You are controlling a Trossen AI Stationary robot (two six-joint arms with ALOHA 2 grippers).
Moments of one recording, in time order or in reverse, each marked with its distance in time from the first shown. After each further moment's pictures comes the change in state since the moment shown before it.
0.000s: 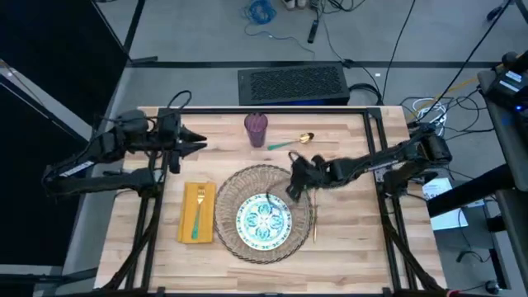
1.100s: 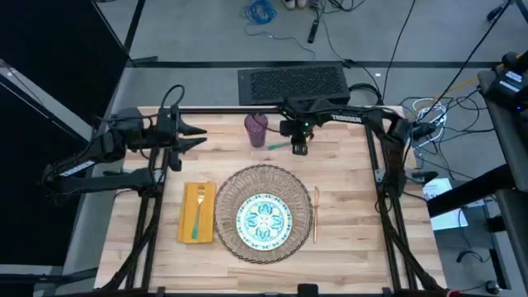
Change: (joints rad) left arm 0.000 0.010 0.000 0.096 -0.006 0.177; right arm -0.542 0.401 0.466 -0.315 -0.466 -1.299
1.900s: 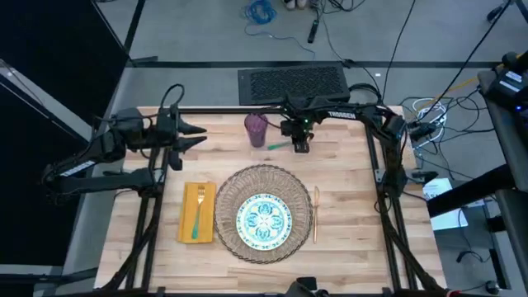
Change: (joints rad) left arm 0.000 0.000 0.000 0.001 -0.023 0.022; right arm -0.069 0.071 -0.001 0.029 -0.092 -0.104
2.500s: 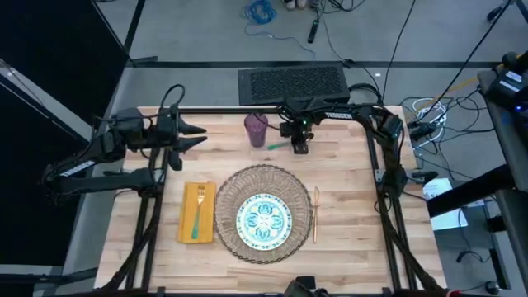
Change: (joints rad) left arm 0.000 0.000 0.000 -0.005 0.000 0.001; right arm 0.002 0.029 -0.001 0.021 0.003 -0.005
